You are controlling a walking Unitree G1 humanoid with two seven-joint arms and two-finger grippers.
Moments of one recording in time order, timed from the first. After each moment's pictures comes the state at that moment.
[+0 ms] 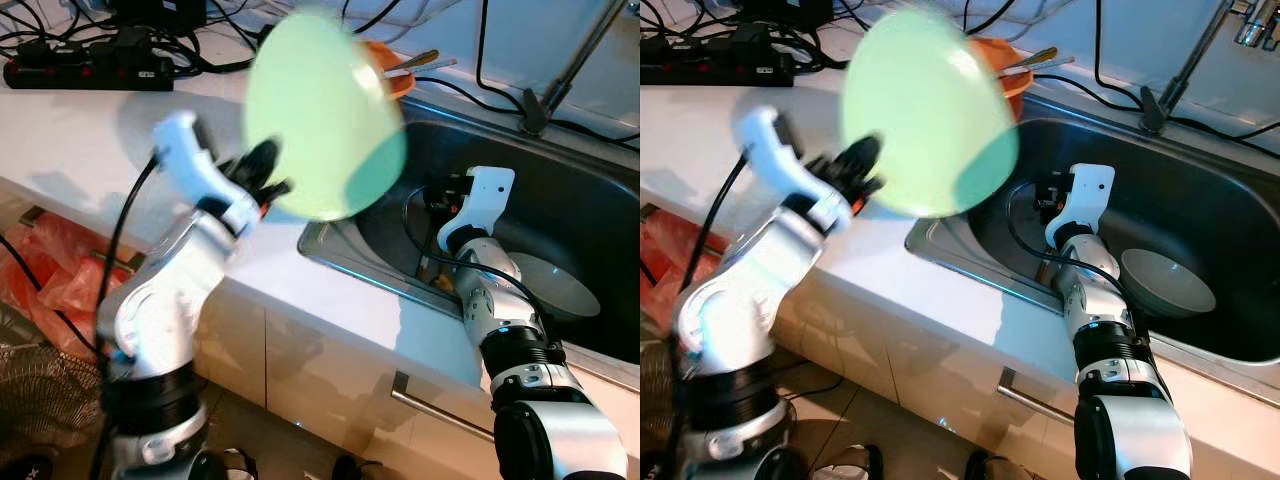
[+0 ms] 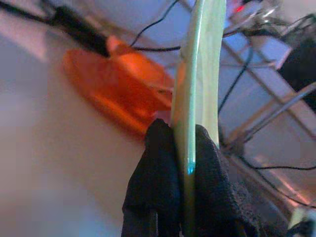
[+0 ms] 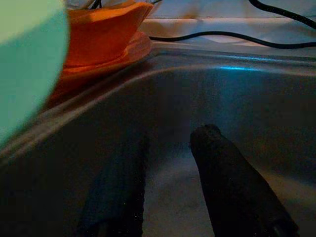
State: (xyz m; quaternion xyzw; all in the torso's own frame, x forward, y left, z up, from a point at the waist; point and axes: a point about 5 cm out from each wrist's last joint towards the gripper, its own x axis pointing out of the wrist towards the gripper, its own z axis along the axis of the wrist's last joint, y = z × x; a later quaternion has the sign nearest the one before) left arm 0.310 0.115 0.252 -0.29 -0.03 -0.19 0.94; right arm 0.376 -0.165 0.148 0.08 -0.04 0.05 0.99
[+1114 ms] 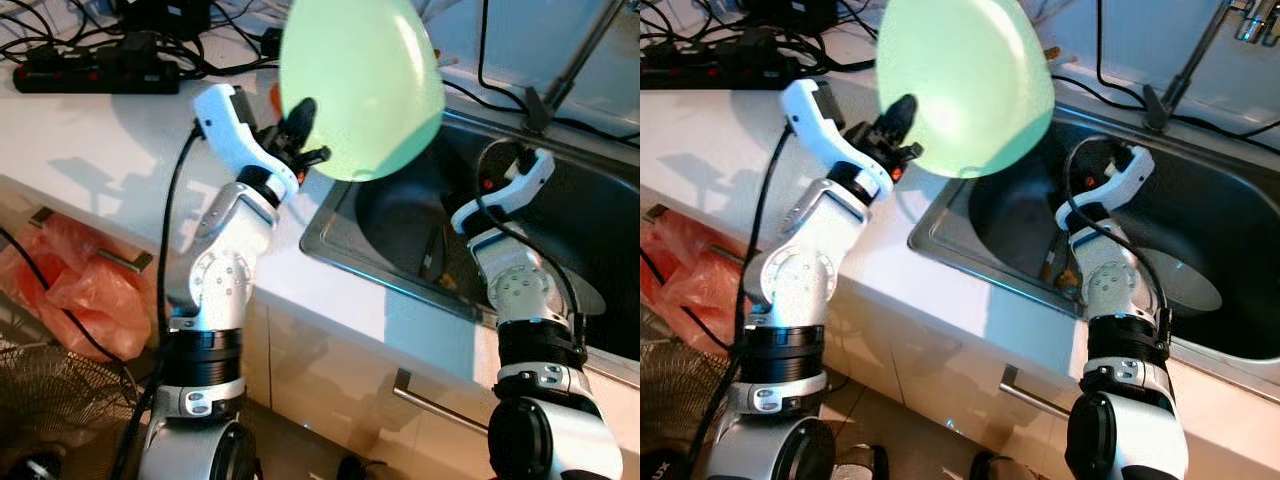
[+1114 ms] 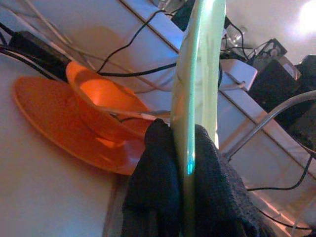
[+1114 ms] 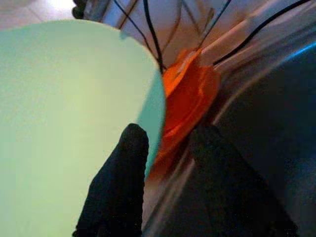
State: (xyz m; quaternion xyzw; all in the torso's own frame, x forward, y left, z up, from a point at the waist) left arm 0.341 0.082 0.255 -0.31 -0.08 -0.22 0.92; right arm 0.370 -0.171 0.185 0.41 -0.07 0.17 0.89
